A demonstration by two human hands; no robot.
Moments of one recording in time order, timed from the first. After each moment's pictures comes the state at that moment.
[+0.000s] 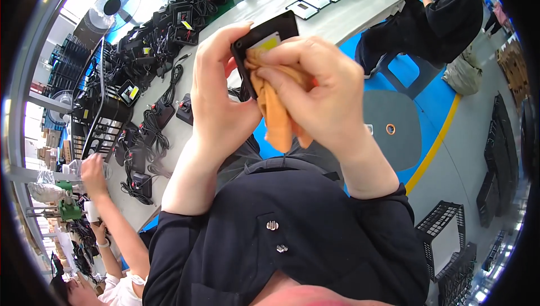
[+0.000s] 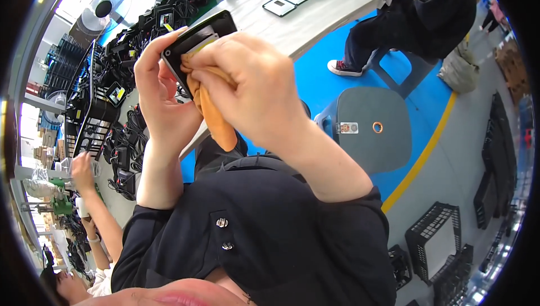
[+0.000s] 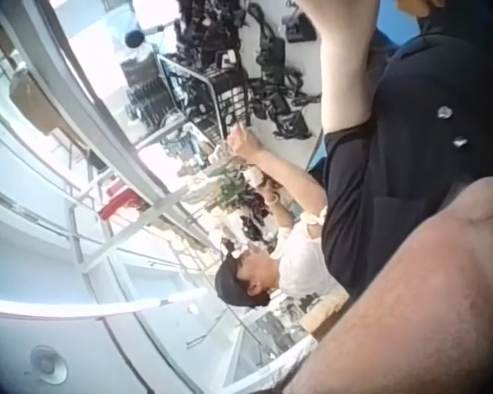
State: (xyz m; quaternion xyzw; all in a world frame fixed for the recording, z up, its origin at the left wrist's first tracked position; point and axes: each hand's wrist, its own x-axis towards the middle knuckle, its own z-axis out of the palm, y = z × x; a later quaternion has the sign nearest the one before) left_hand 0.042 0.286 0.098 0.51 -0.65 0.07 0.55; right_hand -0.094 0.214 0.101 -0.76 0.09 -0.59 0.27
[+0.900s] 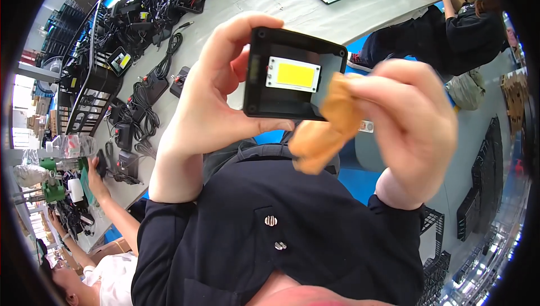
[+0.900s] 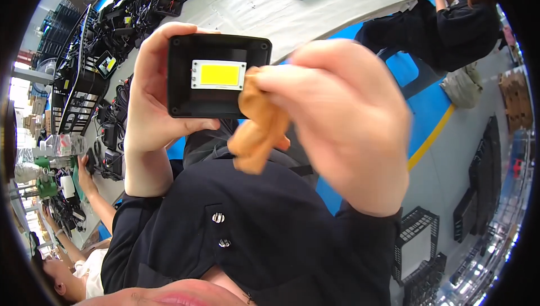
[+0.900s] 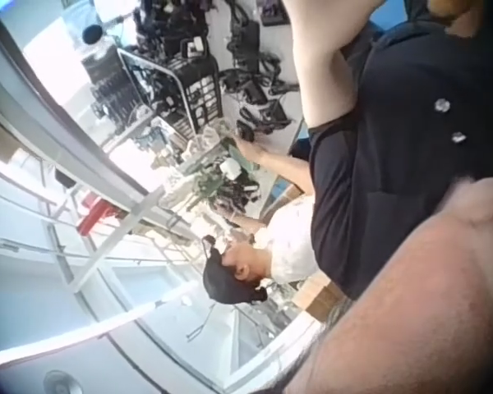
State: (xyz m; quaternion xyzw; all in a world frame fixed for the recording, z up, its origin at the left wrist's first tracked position) left_hand 0.066 0.305 0.094 0.41 -0.62 -0.29 0.60; right_hand -0.147 0.219 0.127 -0.87 0.15 -0.45 0.17
